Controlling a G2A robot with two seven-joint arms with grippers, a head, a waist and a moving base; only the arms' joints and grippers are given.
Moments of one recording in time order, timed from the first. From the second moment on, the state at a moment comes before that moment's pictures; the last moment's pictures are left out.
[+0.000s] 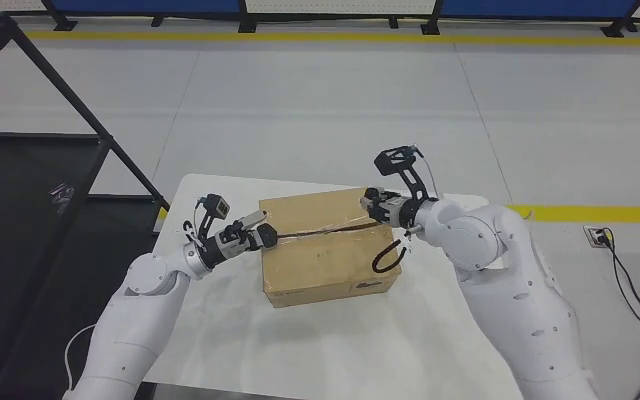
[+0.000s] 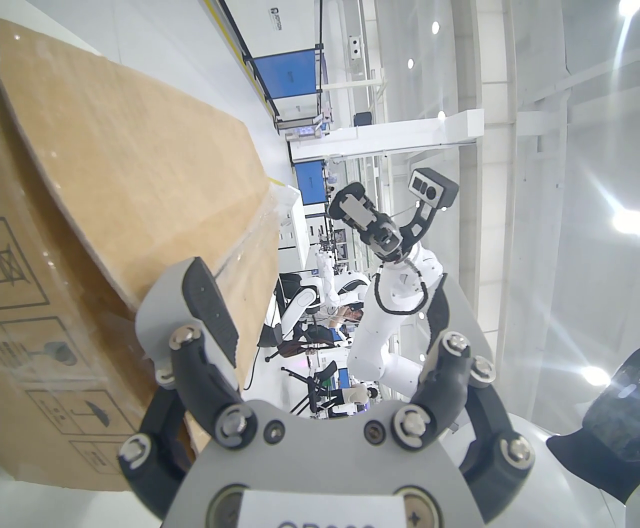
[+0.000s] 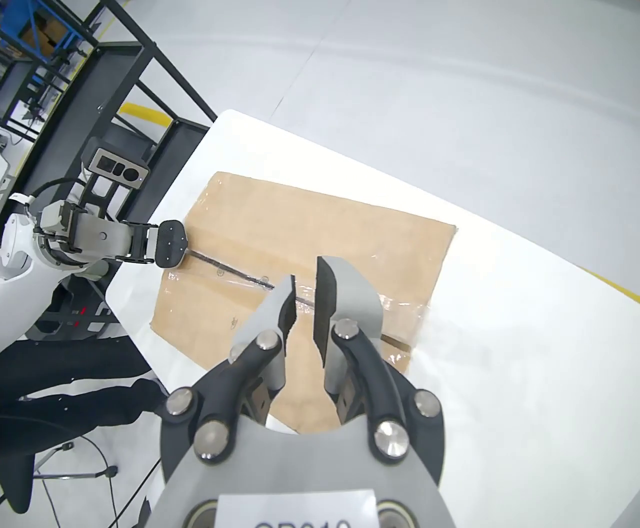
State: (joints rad) left arm 0.69 -1.16 -1.22 -0.95 -0.56 -0.40 -1.08; right arm -0.60 -1.30 1.18 -1.50 -0.74 -0.05 1.00
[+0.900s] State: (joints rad) left arm 0.71 -1.15 -1.23 -0.98 -0.56 -0.40 -1.08; right arm -0.38 -1.33 1.10 -0.99 -0.51 -0.09 1.12
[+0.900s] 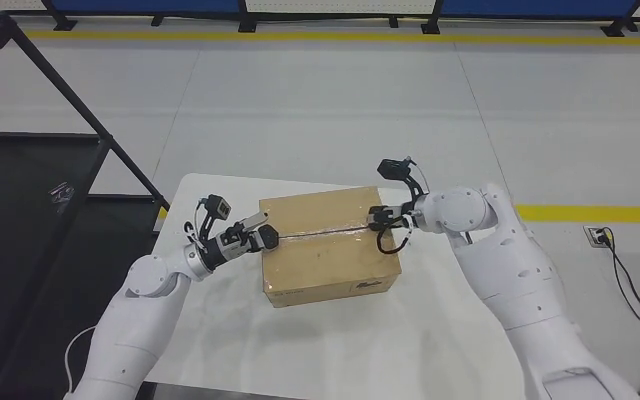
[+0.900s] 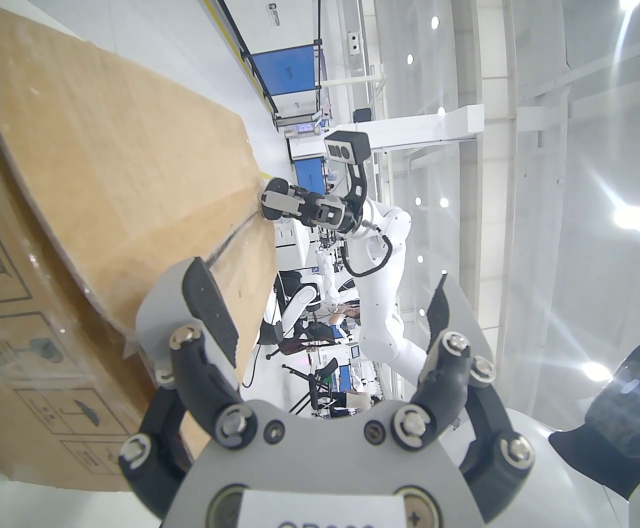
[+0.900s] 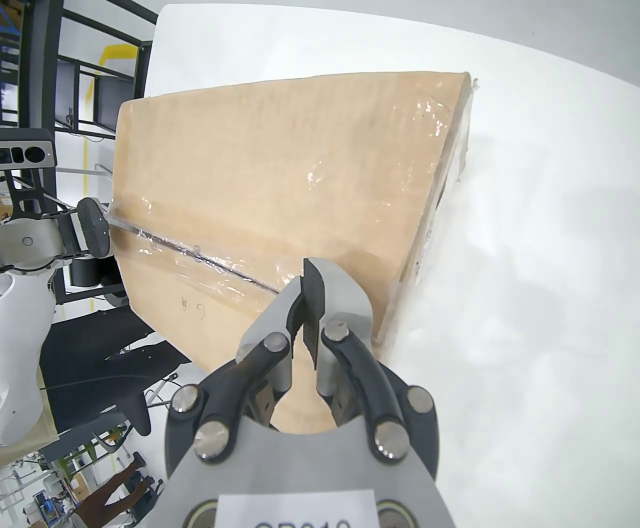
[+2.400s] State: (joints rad) left arm 0.80 -1.11 -1.39 -0.98 -0.65 -0.44 -1.09; right arm -0.18 -1.57 0.69 -0.66 -0.33 -0.29 0.96
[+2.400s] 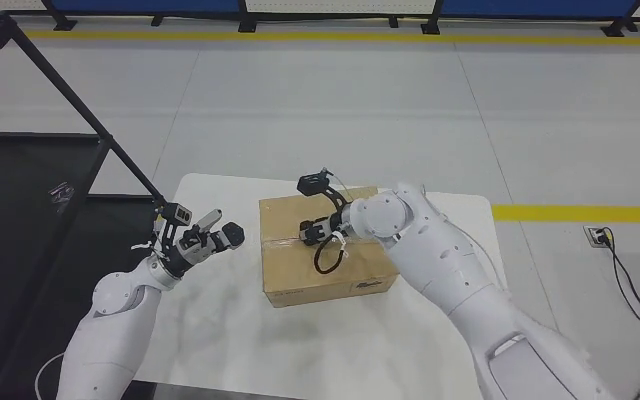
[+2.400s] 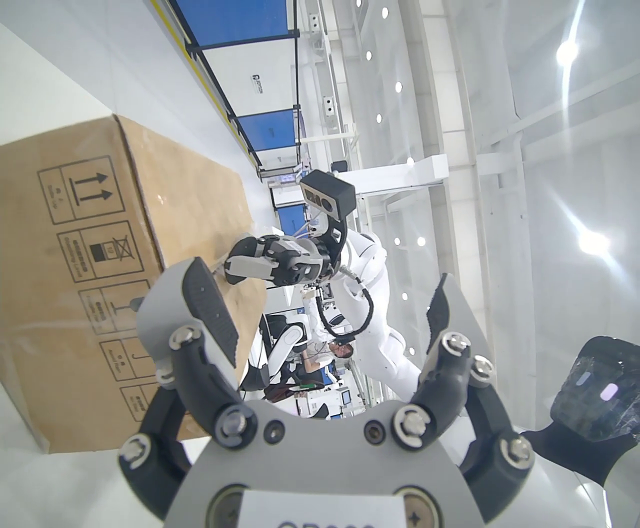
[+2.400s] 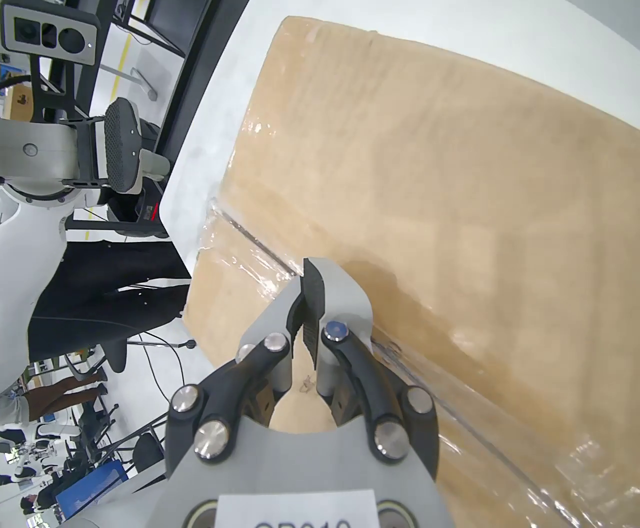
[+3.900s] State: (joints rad) left arm 0.80 -1.10 -1.39 -0.98 -0.65 -0.43 -1.08; right arm -0.02 -1.74 0.62 -0.21 -0.28 -0.52 0.88
